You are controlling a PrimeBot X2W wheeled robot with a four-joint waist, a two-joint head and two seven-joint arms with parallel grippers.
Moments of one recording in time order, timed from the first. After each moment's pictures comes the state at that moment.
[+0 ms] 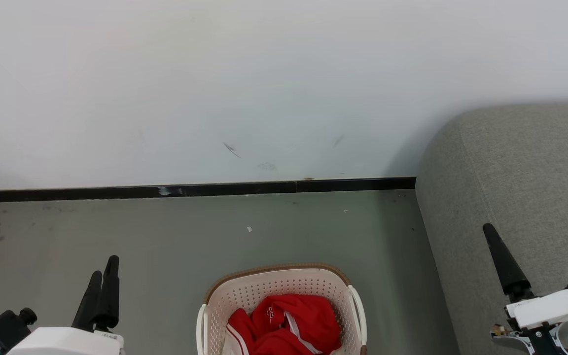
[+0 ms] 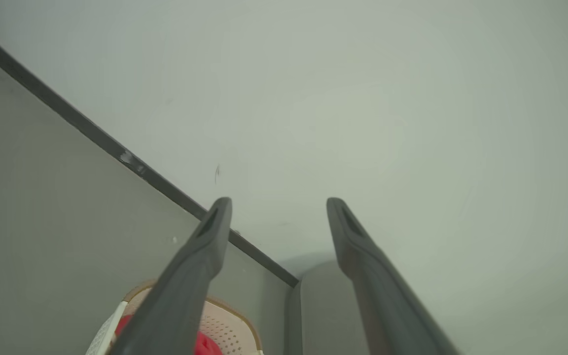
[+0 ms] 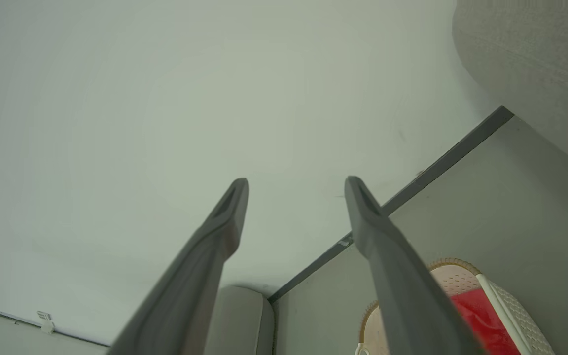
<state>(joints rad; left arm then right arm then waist) -0.03 0.13 -0.06 0.18 -1.17 -0.09 -0.09 -0.03 -0.24 0.15 0.11 1.30 0.12 -0.17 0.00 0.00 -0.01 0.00</state>
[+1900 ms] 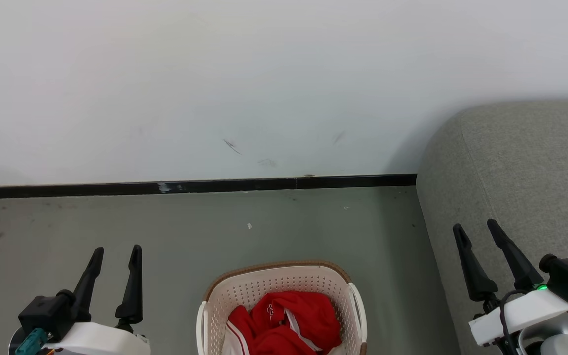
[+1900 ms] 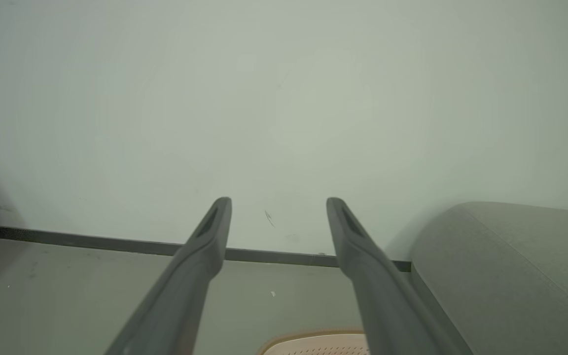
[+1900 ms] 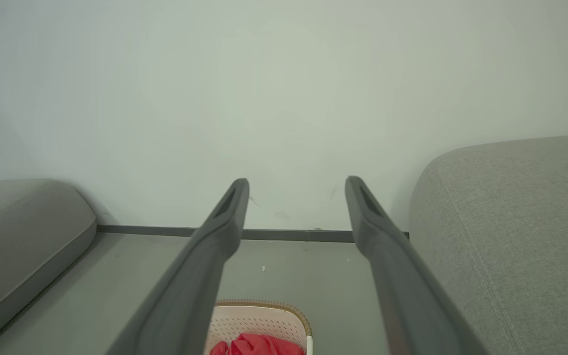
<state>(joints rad) -0.05 0.16 -0.14 0.14 -0.51 0.02 -0.25 -0.03 -0.16 0.07 0.08 0.32 0.12 -0.25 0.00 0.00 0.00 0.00</state>
